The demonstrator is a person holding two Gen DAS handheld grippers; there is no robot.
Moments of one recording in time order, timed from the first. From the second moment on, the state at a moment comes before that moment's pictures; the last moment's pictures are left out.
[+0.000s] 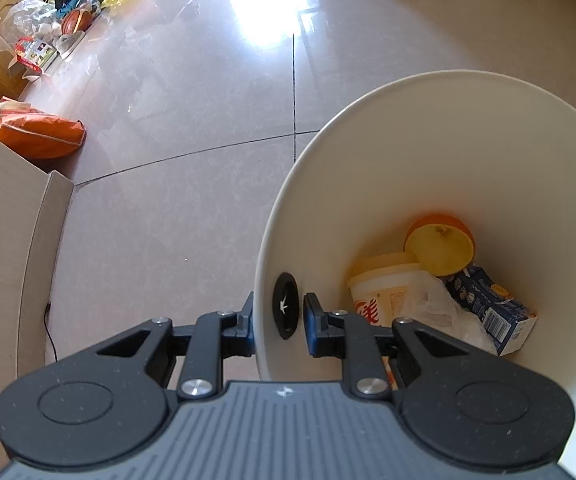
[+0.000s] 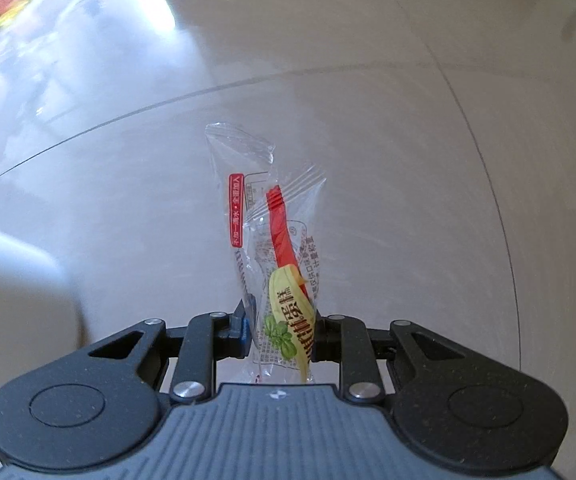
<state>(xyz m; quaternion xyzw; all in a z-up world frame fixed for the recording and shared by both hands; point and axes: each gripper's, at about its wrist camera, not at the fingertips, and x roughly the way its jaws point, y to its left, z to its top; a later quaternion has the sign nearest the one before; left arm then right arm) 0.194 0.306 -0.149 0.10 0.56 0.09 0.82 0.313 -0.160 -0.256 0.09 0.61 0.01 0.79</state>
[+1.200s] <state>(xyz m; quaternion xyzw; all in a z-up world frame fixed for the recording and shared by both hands) 0.185 0.317 -0.142 0.10 0.55 0.08 0.83 0.292 0.086 -0.061 -0.03 0.50 0.29 0.81</state>
